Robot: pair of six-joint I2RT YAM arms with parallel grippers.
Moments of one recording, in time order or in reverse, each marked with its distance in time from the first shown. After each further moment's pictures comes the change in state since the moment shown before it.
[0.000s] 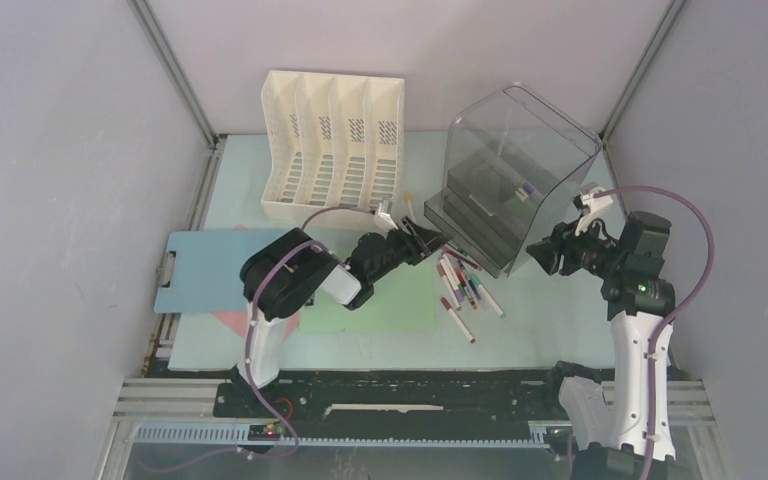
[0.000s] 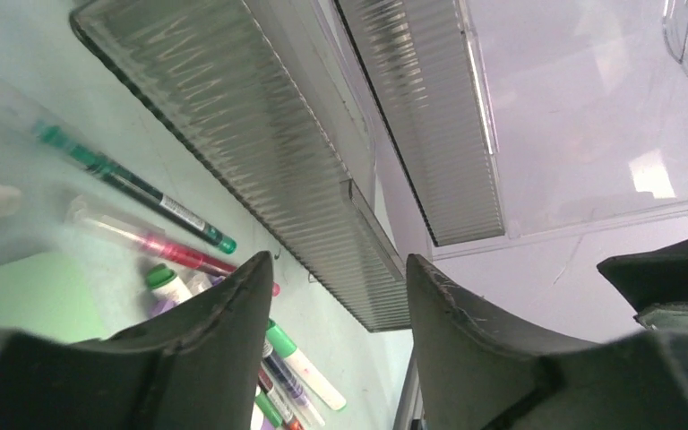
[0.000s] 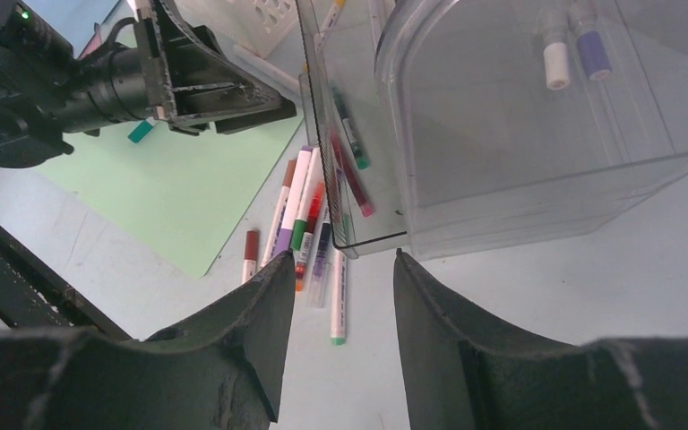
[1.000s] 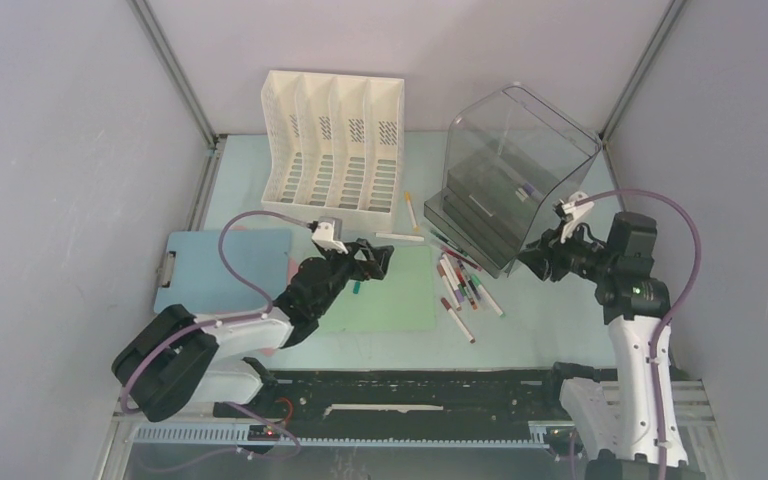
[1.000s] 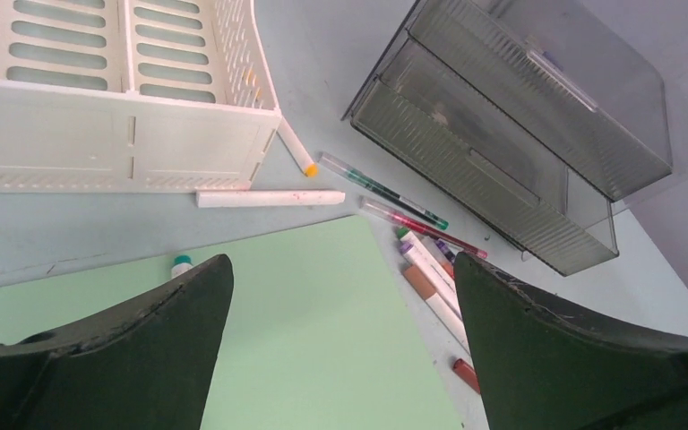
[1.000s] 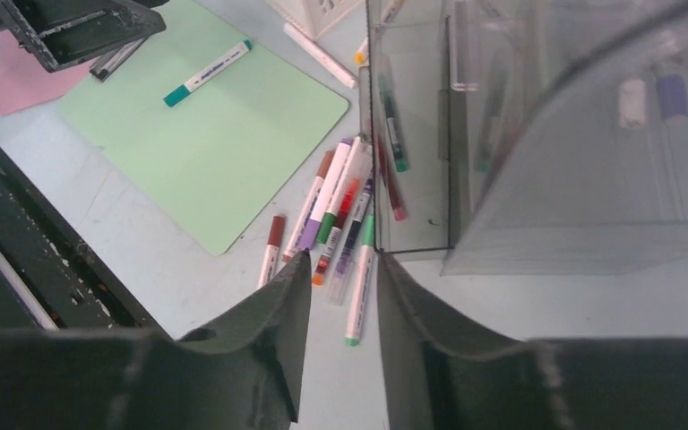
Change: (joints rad) left arm 0.023 -0.811 -0.469 -0.418 -0.359 0.686; right arm 0.090 -0.021 0.000 -0.047 -0.029 -0.080
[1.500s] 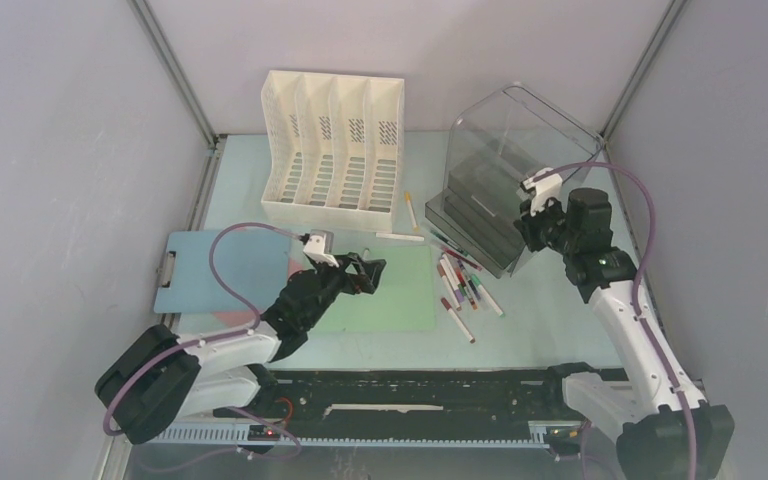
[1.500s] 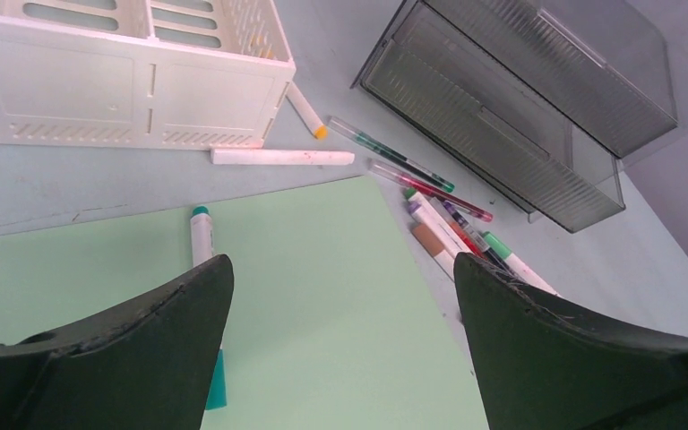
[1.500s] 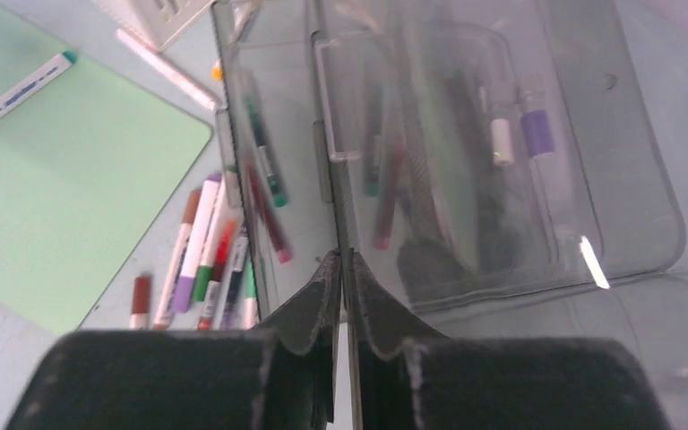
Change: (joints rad) left arm 0.002 -0.138 -0.114 -0.047 0.015 0.008; right arm 0.299 0.187 0.000 0.290 0.517 0.048
